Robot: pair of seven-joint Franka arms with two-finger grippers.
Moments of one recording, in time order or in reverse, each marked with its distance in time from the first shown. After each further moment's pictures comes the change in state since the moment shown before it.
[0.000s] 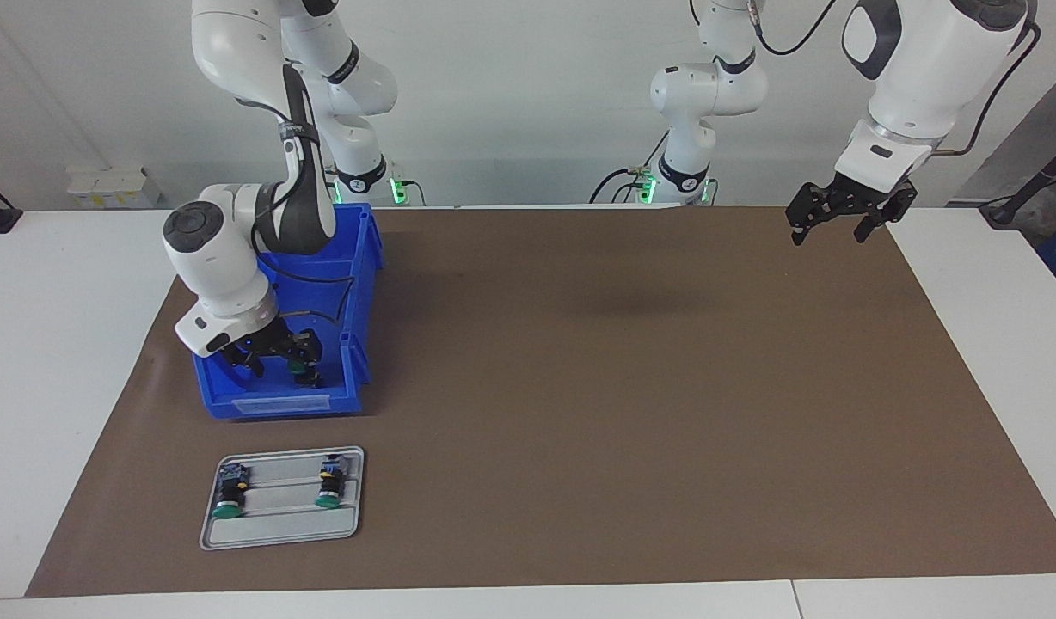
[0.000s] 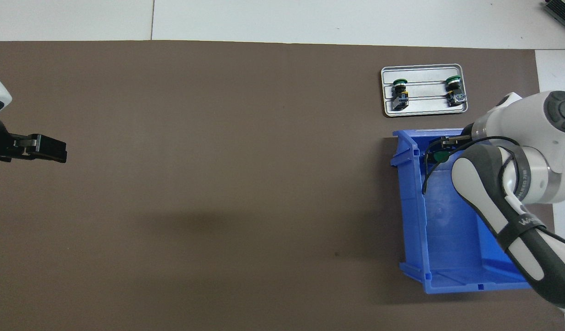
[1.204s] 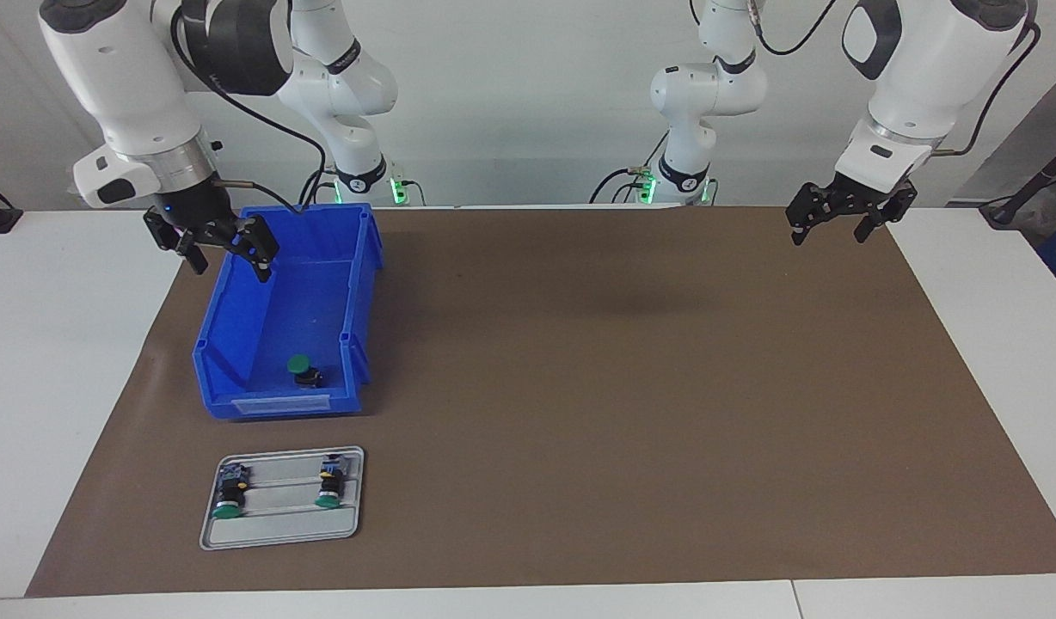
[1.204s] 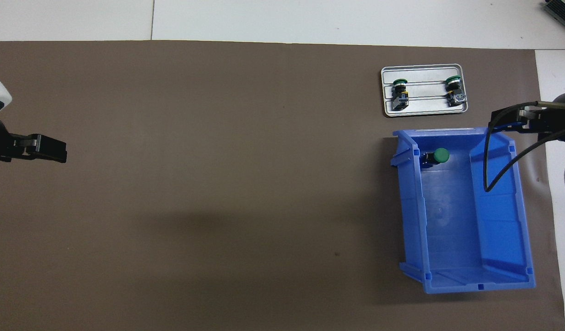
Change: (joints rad) left arm 0.000 0.000 0.000 0.000 0.000 0.000 0.000; right arm 0.005 -0.189 0.022 0.369 0.009 -0.535 0.214
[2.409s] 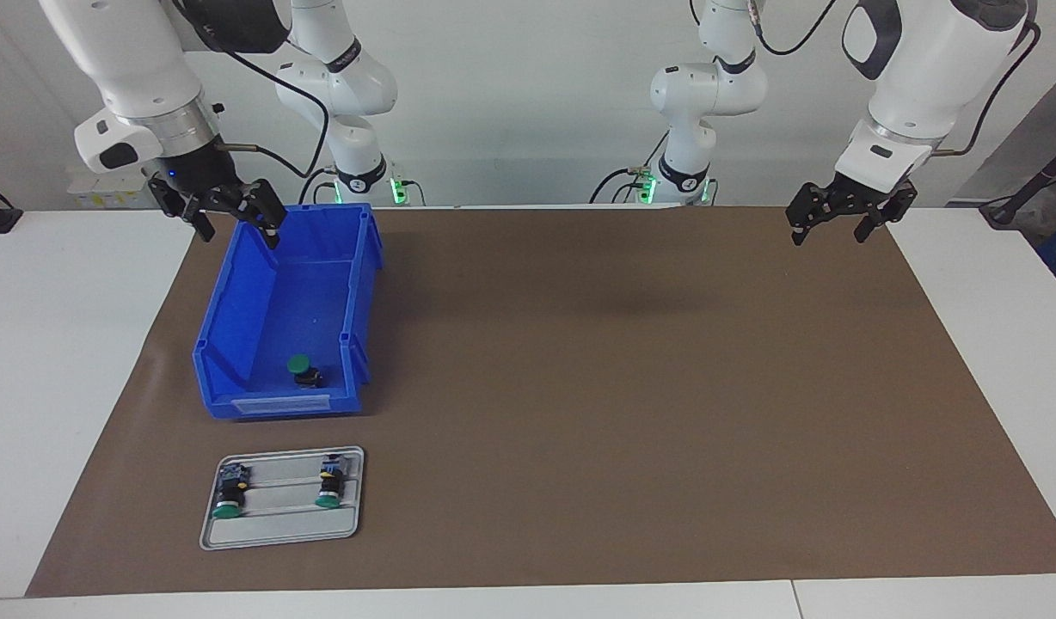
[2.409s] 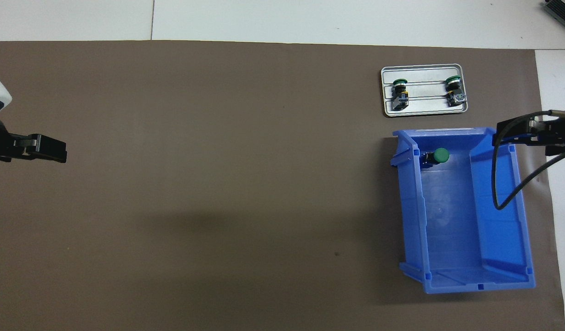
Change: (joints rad) left arm 0.000 0.000 0.000 0.000 0.000 0.000 0.000; right arm 0.000 -0.042 0.008 0.017 0.026 -0.099 0.010
